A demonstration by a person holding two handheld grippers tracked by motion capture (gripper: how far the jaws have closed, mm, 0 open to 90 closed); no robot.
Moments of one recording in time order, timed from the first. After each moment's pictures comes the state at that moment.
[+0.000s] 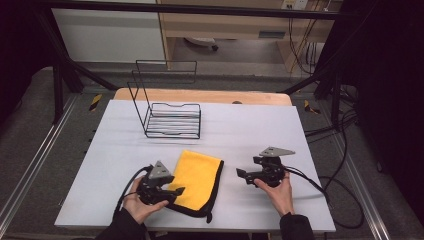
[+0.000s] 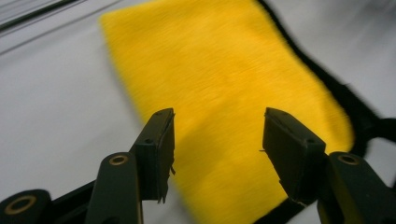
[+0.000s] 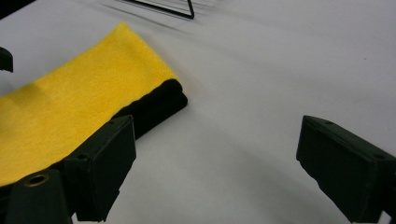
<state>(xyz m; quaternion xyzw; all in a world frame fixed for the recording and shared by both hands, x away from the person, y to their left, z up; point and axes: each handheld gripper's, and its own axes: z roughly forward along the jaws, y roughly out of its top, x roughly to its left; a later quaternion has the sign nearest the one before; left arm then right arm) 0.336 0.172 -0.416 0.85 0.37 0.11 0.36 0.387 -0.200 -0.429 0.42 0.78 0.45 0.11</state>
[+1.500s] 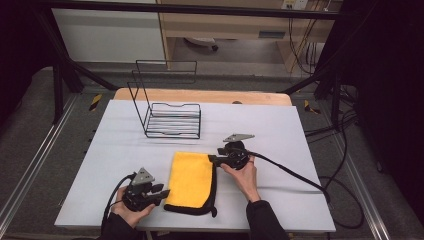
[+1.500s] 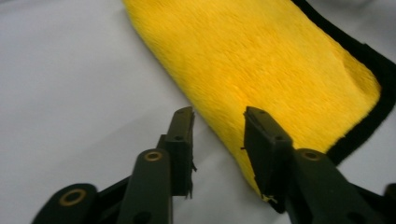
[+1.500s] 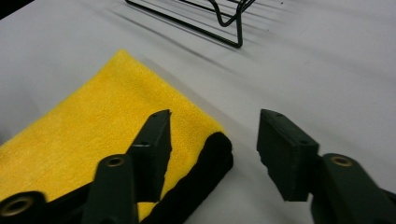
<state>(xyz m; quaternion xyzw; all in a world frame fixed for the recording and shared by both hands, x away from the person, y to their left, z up) 0.323 0.202 -0.431 0.82 0.41 0.10 0.38 0.438 -0.110 -0.434 0.41 0.80 0.43 0.09</state>
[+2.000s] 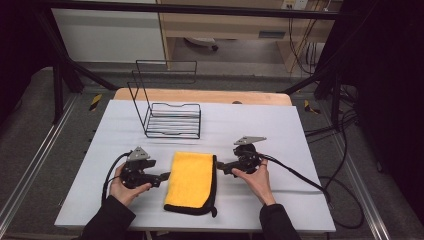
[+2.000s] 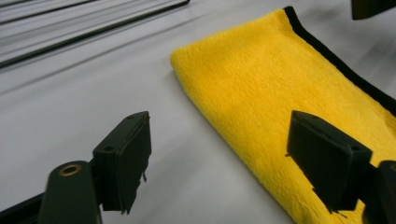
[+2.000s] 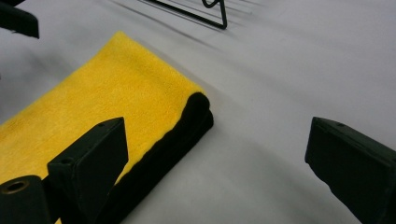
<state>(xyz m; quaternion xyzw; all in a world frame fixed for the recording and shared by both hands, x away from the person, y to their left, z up) 0.383 0.215 -0.420 0.82 0.39 0.11 0.41 0.425 -0.141 -0.430 0.41 0.80 0.43 0.08</state>
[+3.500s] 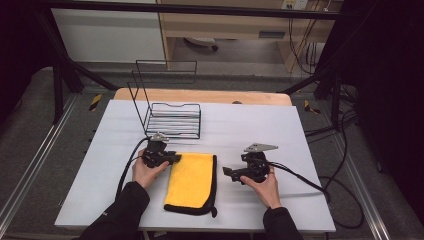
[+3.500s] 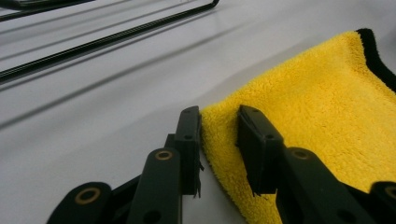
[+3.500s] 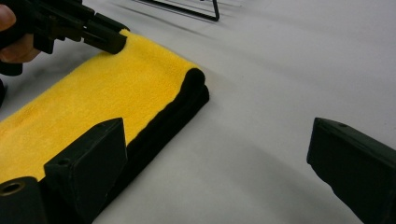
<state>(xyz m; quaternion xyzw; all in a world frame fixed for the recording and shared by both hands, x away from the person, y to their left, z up) 0.449 0.177 -0.448 0.82 0.43 0.07 0.38 0.401 -0.163 -0.432 0.42 0.79 0.44 0.09</state>
